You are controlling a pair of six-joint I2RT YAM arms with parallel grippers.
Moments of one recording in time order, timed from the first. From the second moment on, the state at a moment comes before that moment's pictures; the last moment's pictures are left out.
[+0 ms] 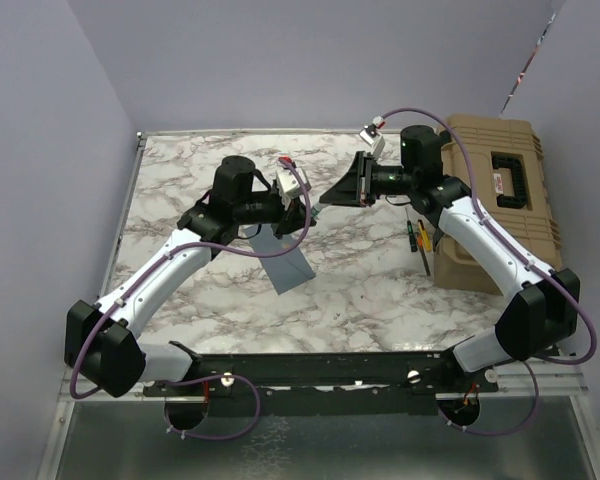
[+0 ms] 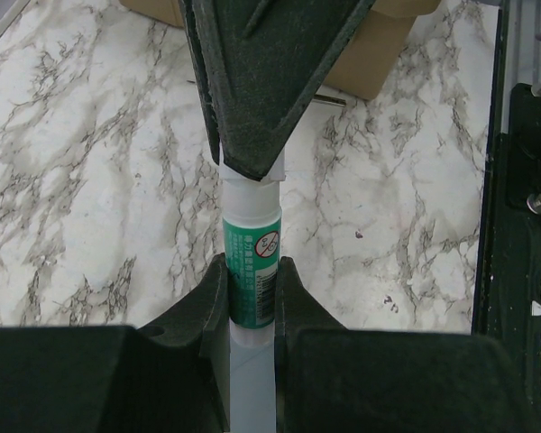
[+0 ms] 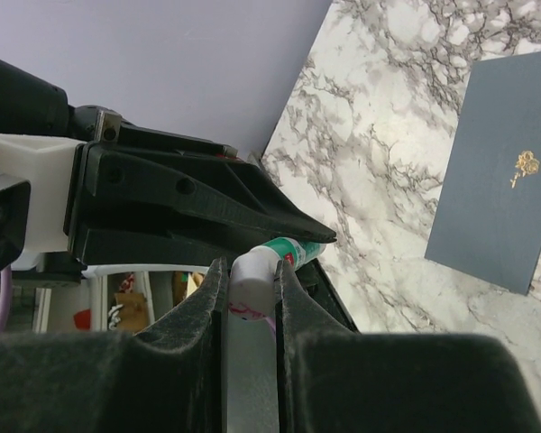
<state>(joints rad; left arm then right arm) -0.53 1.31 1.12 -0.20 0.73 0.25 0.43 1.48 1.31 -0.20 -0.88 0.75</state>
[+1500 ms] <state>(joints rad) -0.62 1.45 1.35 -0.61 0.59 0.46 0.48 1.58 1.50 -0.68 -0.69 0.63</state>
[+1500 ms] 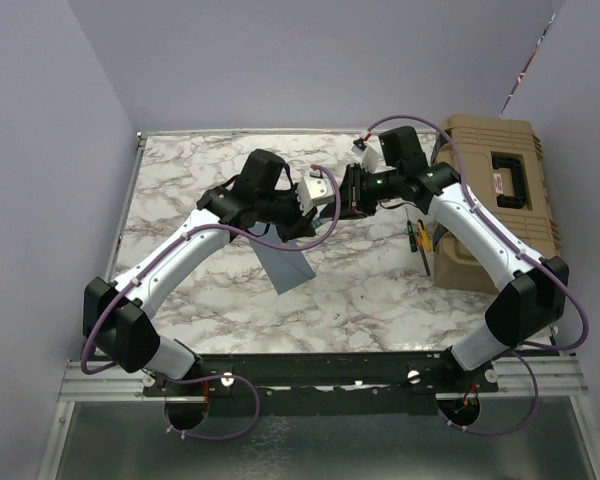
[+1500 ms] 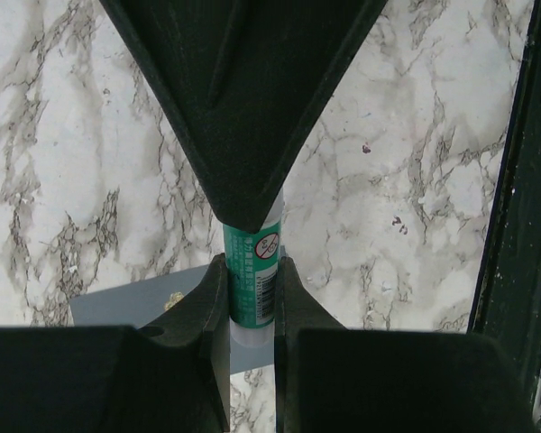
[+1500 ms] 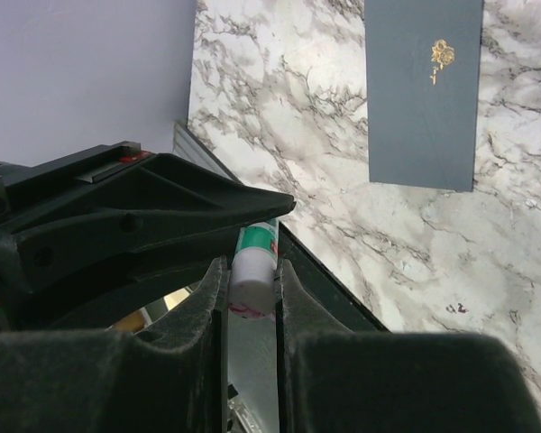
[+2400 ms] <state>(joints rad) -0.66 1.48 1.40 -0.81 0.58 0.50 0.53 1.55 1.37 -0.65 -0.73 0.75</state>
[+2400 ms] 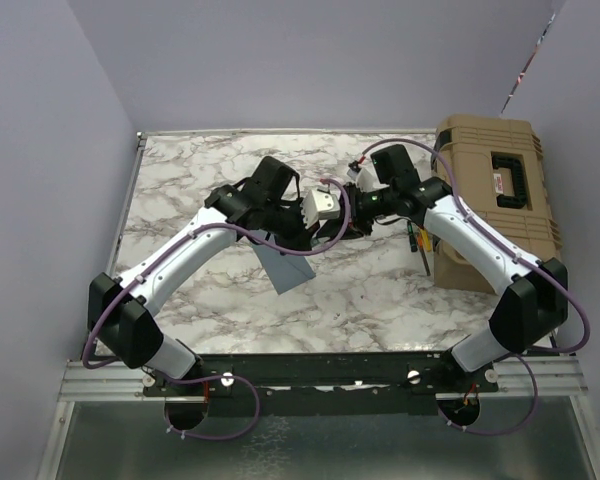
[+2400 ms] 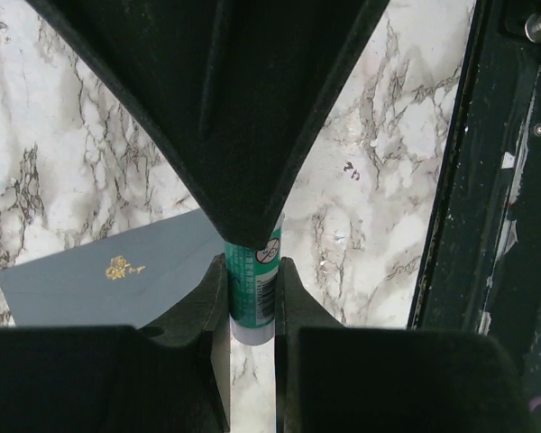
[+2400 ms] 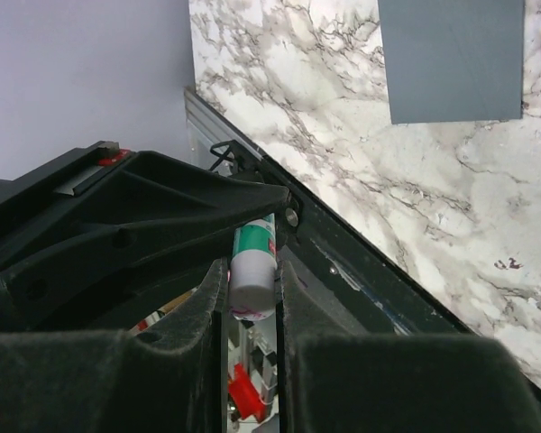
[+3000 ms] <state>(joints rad) -0.68 1.36 1.11 -0.46 0.56 0.35 0.56 1.55 1.38 -0.72 -0.61 0.81</state>
